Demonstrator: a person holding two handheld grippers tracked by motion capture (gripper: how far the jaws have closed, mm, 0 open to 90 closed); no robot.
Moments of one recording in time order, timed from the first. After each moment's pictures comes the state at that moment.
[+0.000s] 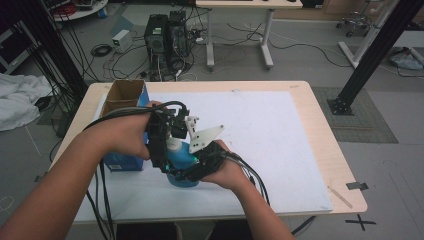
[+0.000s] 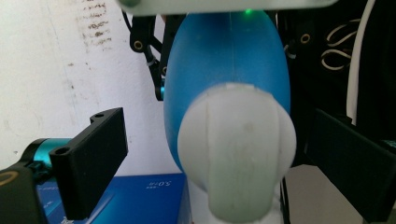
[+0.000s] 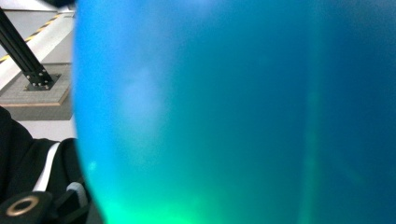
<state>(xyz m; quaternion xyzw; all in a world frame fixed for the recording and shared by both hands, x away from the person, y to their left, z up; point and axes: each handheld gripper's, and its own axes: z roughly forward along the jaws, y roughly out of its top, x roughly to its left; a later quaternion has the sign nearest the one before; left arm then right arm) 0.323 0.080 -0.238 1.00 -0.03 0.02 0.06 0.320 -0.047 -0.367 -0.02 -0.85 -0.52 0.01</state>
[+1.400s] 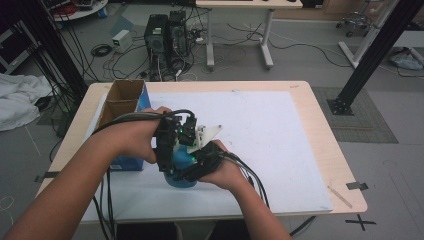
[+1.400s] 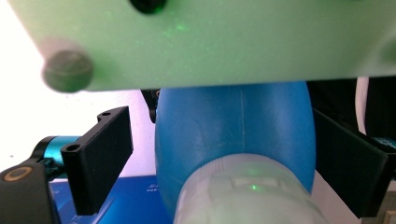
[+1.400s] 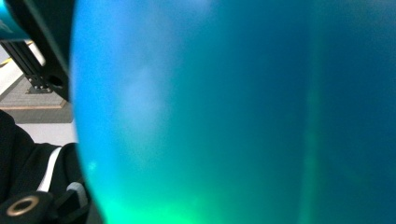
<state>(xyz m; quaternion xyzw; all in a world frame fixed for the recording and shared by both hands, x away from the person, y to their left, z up) 0.321 0.066 -0.254 1.00 -0.05 0.02 0.03 0.318 -0.043 -0.365 -0.02 -0.85 -0.53 0.01</state>
